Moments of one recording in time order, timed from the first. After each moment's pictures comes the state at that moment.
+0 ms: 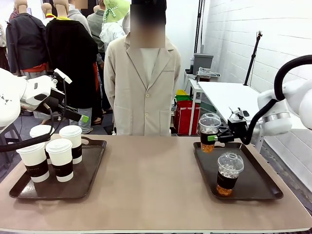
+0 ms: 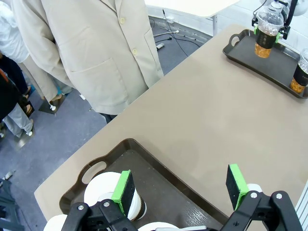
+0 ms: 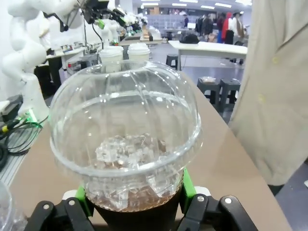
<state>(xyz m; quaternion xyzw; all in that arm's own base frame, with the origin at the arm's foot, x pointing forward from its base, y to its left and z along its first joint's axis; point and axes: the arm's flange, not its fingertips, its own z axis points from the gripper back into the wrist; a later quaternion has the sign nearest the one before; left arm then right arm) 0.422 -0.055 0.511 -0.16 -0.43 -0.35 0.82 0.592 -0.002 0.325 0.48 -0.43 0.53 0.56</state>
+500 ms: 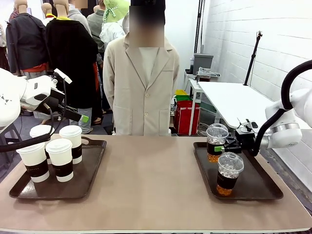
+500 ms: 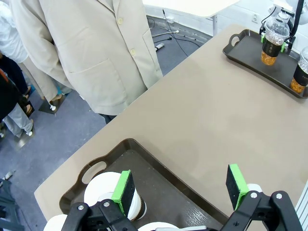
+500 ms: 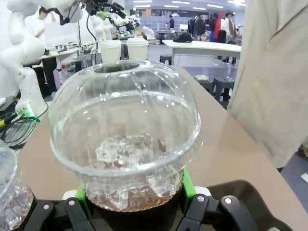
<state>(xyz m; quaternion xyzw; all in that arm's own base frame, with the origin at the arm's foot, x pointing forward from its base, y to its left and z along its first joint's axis) 0.422 -0.055 0.511 -0.16 -0.43 -0.35 0.82 0.566 -0.029 0.290 0.47 -0.44 0.52 0.56</state>
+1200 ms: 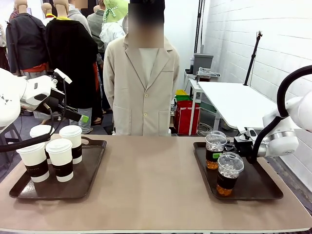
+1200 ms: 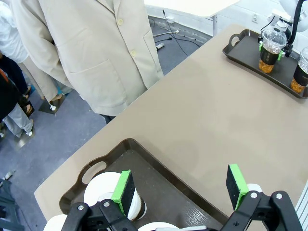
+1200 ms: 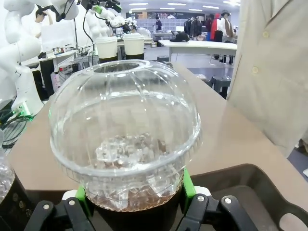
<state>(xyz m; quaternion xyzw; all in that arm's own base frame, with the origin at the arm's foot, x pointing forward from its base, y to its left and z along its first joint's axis) 0.422 -0.055 0.511 -0.16 -0.43 -0.35 0.82 0.564 -0.026 0.249 0.48 -0.45 0.51 0.56</state>
